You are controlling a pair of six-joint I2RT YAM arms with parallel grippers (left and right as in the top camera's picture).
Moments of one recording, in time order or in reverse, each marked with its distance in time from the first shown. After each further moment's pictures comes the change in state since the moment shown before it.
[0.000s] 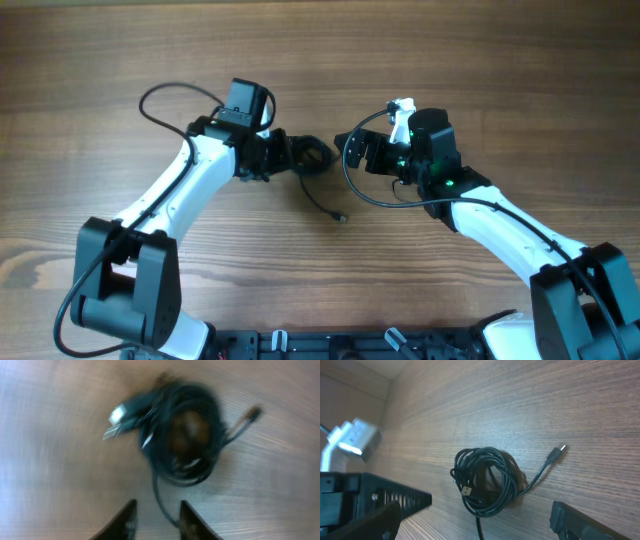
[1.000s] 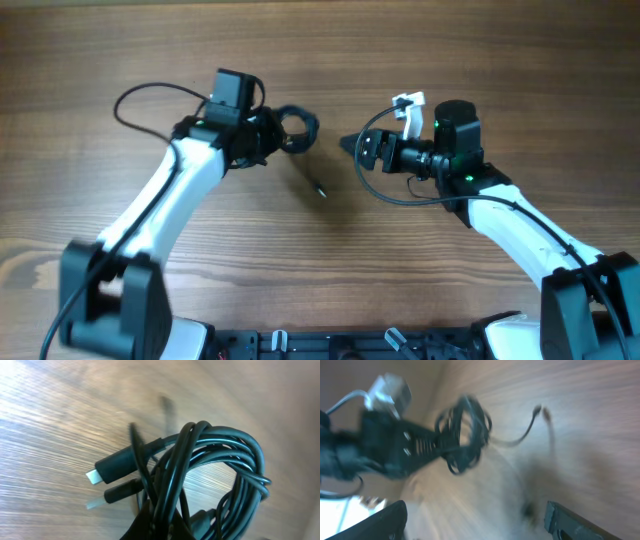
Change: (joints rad) left arm 0.039 -0.092 0.008 0.140 -0.006 -0.148; right arm -0.099 -0.031 0.000 0.024 -0.363 -0.052
